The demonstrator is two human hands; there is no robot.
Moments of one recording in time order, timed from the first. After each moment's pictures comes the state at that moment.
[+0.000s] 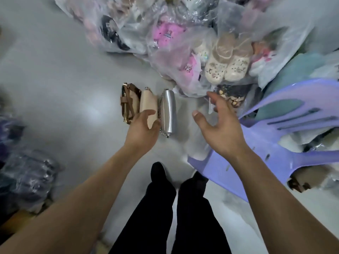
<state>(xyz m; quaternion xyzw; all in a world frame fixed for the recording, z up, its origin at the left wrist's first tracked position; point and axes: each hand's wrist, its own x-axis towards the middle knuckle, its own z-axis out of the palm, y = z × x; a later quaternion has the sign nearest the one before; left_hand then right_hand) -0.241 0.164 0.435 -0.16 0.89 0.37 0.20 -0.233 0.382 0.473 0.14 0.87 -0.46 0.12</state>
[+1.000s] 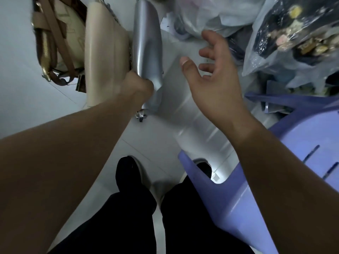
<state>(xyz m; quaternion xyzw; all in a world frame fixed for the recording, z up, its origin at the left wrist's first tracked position) -0.328 0.206 0.011 -0.38 0.83 0.34 0.23 -0.301 0.369 0.127 0.16 0.84 -0.50 0.15</state>
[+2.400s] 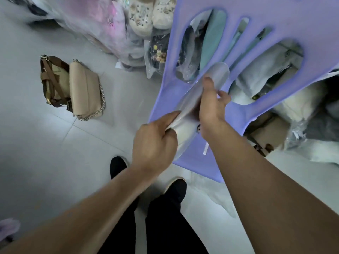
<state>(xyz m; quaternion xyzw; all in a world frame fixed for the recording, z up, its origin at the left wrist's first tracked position) -0.074 0.431 0.369 -0.02 0.88 0.43 0.20 -0.130 0.568 0.332 0.54 0.60 -0.59 0.08</state>
